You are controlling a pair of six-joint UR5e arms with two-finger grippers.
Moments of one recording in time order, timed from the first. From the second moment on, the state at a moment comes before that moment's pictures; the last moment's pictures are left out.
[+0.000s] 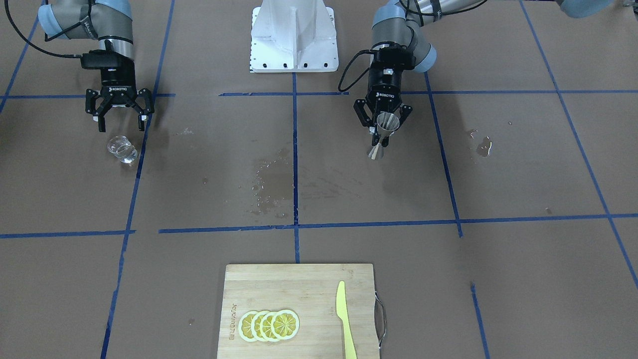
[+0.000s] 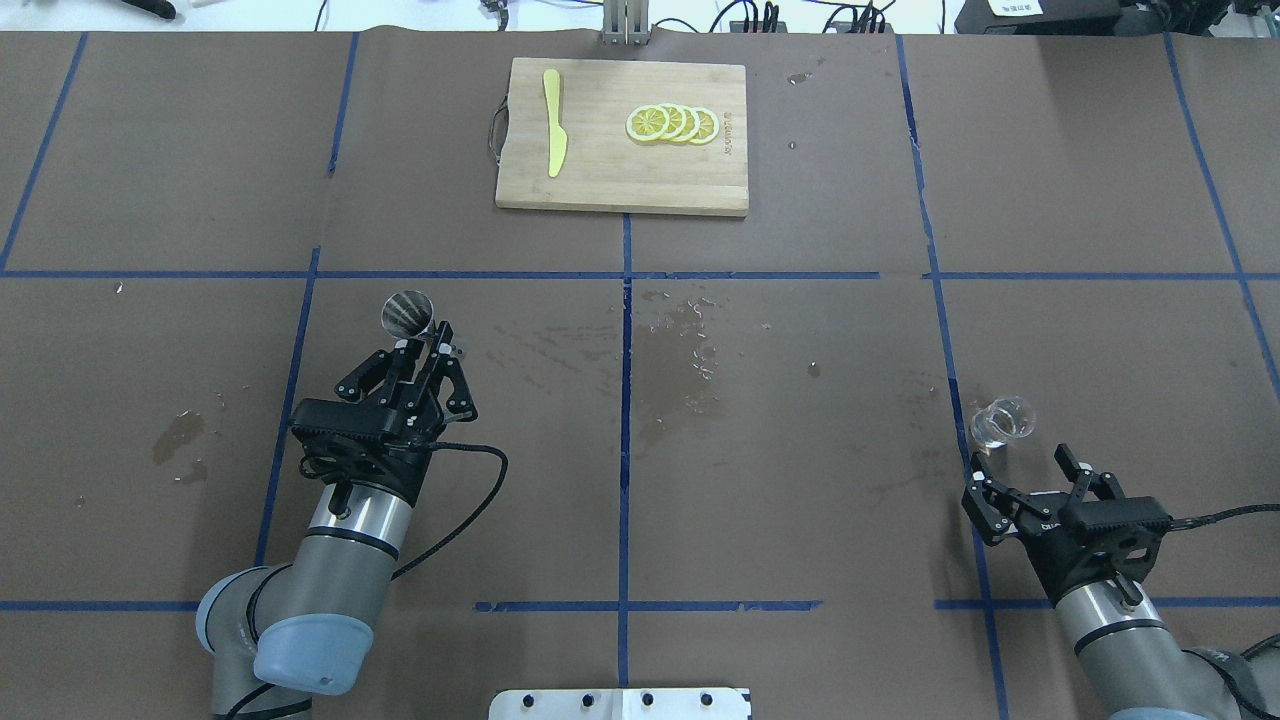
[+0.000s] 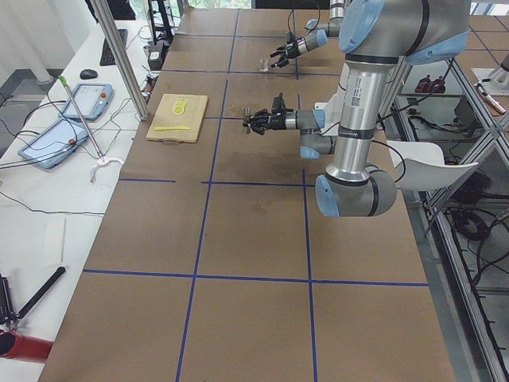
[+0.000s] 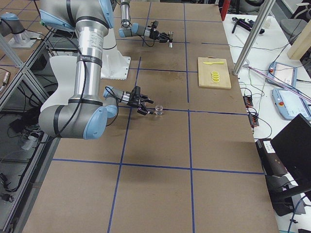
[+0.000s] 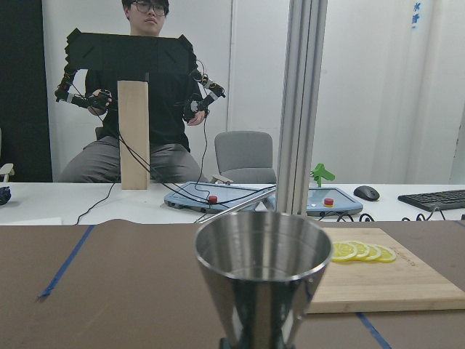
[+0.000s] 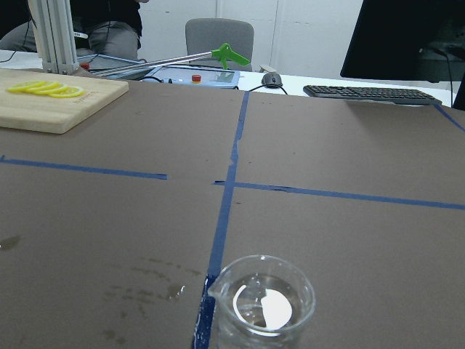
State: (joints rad) left arm -0.15 -1.89 -1.62 -2.66 -0.40 -0.94; right arm -0.03 -1.85 1.83 -0.82 0.46 1.51
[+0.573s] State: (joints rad) left arm -0.15 -1.89 -1.62 -2.66 -0.40 -0.94; right arm 0.00 -1.85 1.82 -0.83 0.49 1.48
